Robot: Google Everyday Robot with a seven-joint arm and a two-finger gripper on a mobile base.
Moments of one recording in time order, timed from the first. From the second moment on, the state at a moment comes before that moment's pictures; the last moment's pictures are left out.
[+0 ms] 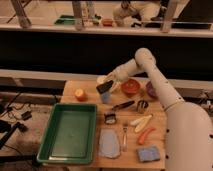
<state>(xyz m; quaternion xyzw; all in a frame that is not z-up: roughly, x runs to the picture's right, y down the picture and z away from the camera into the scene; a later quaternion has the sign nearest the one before) 0.015 -0.036 0.833 -0.18 -0.48 -0.15 0.85</state>
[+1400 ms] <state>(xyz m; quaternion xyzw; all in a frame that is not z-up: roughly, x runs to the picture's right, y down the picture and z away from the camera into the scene) 0.000 -0.017 0.888 -0.17 -0.46 -0.22 0.84</state>
